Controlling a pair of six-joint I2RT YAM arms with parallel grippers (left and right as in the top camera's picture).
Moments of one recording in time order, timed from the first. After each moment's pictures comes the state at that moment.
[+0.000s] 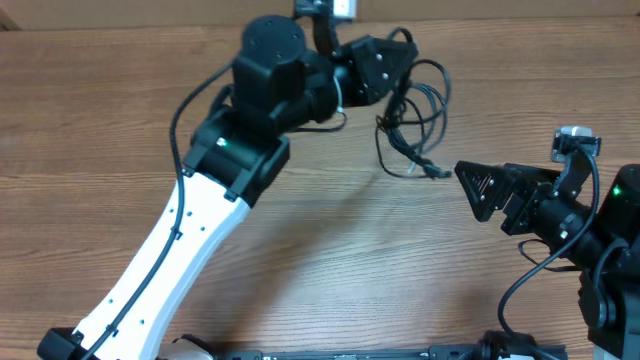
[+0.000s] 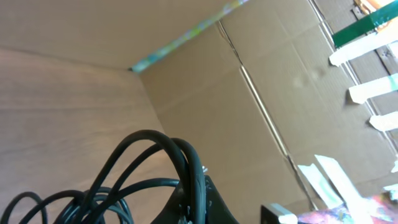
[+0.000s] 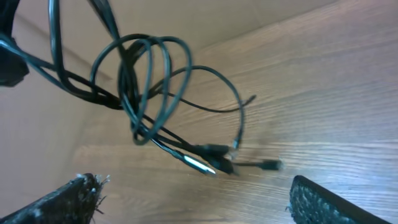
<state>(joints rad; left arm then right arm) -0.57 1.52 1.62 -0.21 0.50 -0.96 -0.10 0.83 1.19 -0.93 -0.61 0.28</state>
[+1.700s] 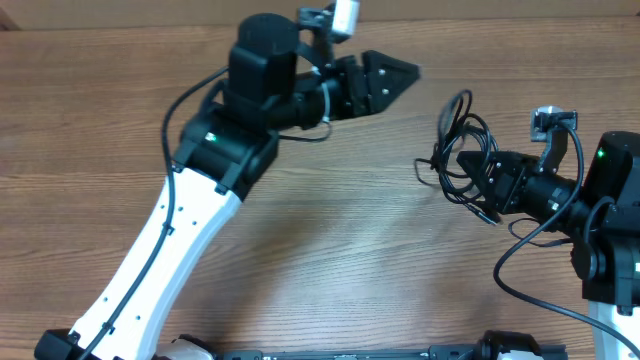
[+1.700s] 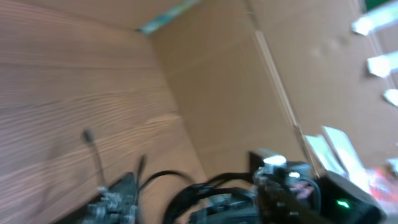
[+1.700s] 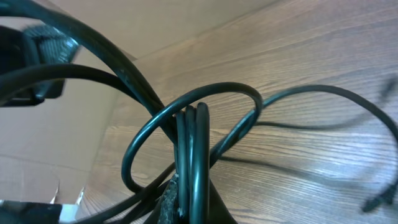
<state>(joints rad) -0.49 1.52 1.62 -0.39 0.66 -0.88 -0.10 0.96 1.19 -0.90 -0.75 0.30</state>
